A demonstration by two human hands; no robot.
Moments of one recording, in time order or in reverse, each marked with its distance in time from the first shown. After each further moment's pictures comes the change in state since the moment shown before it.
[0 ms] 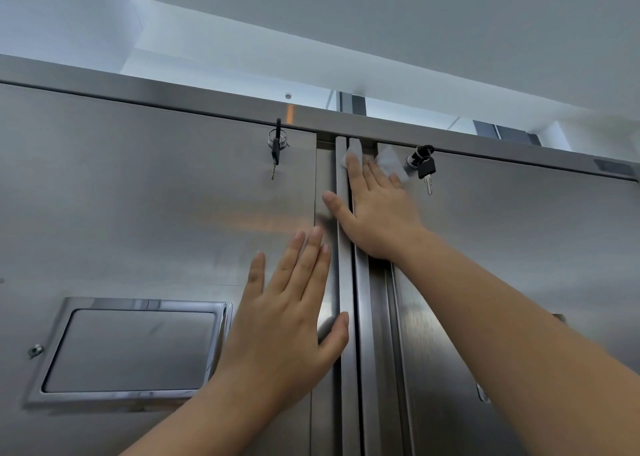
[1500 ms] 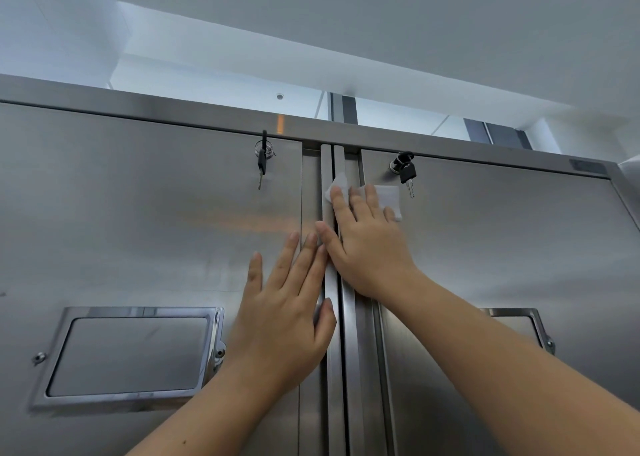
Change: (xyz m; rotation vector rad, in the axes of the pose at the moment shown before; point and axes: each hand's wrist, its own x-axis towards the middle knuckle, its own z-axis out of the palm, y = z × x) left_hand 0.011 0.008 0.002 -0.039 0.009 0.002; right_hand -0.041 -0.008 0.006 -0.012 0.070 0.006
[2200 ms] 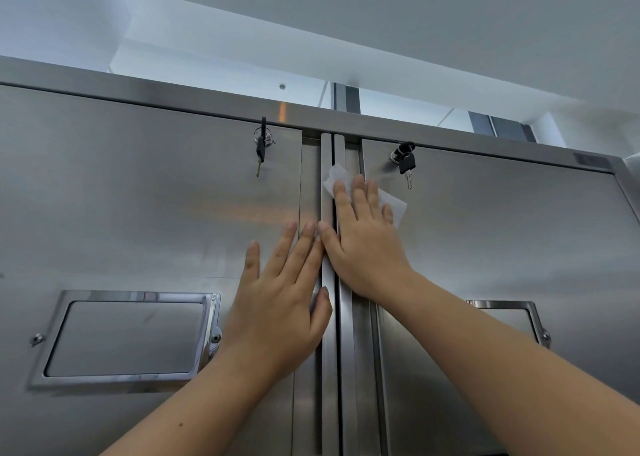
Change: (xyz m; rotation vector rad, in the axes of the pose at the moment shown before) left_hand -0.001 0.000 0.001 0.005 0.014 -0.003; right_hand -0.008 -0.002 0.005 0.138 -0.049 0.026
